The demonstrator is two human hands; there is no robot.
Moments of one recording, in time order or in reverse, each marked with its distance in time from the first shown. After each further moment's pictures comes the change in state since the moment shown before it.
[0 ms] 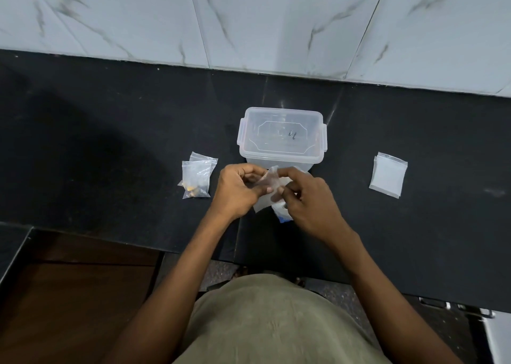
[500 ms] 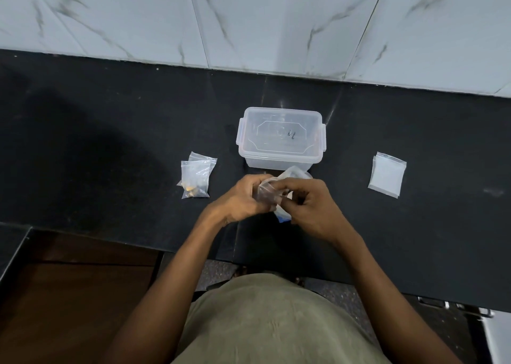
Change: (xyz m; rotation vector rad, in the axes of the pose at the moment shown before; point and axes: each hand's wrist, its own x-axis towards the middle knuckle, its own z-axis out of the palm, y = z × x) left_hand 0.003 -0.005 -0.004 0.019 -0.477 -0.062; right_hand -0.008 -0.009 -0.012 0.293 -0.066 0.006
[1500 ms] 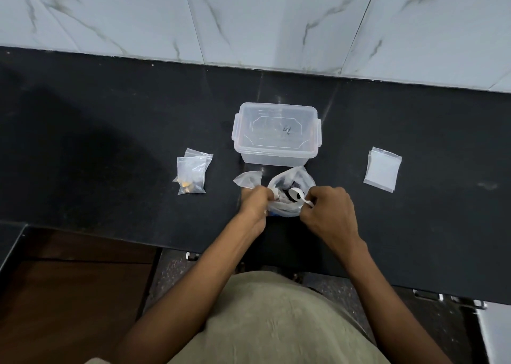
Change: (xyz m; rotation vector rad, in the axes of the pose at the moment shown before) left_hand 0.026 -0.002 0.071 -0.730 0.658 -0.535; right_hand -0.022 0.042 -0.011 -0.670 0.227 0.219
